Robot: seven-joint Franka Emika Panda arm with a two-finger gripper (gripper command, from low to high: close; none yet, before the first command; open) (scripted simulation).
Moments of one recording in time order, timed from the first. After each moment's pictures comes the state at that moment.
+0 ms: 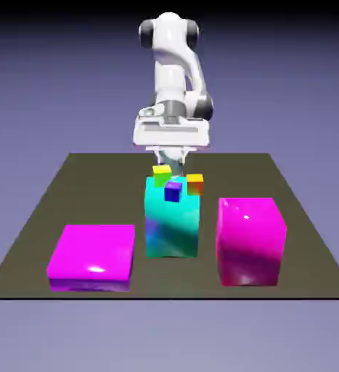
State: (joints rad) arm 0.02 -0.57 0.01 -2.78 0.01 3.03 0.69
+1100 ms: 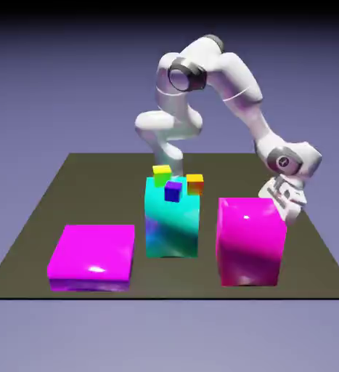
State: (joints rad) arm 0.14 0.55 0.81 -2.33 -0.88 2.11 0.69
